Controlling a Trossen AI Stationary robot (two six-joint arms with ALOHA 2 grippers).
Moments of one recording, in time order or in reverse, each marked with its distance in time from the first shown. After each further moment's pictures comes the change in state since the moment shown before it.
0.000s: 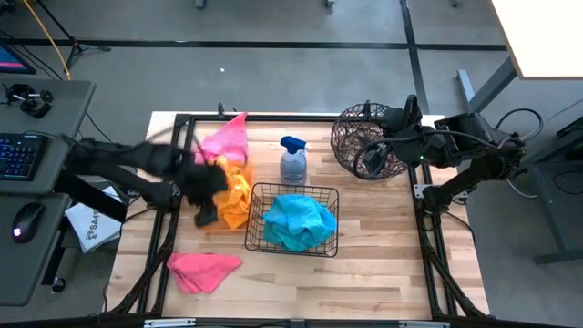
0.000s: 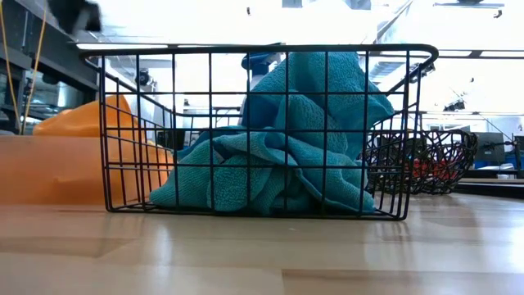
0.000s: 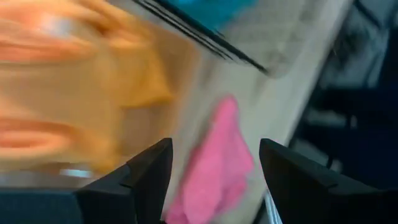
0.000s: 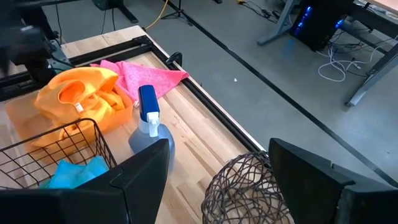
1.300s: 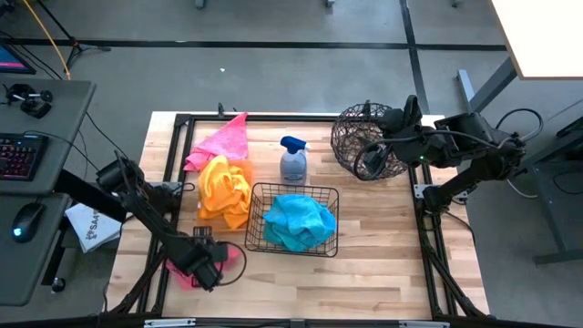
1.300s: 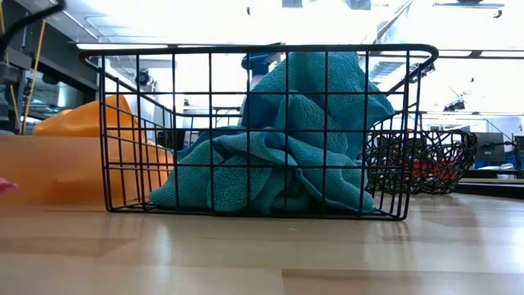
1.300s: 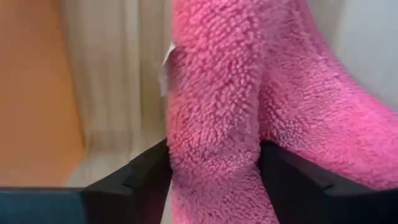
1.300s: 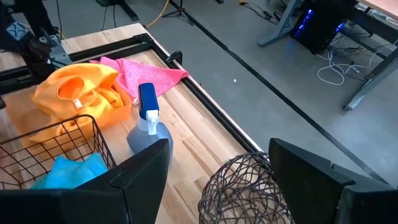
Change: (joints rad) left arm -0.716 0.515 -0.332 0.418 -0.266 -0.314; right arm 0.000 0.000 0.000 -0.002 -0.002 -0.027
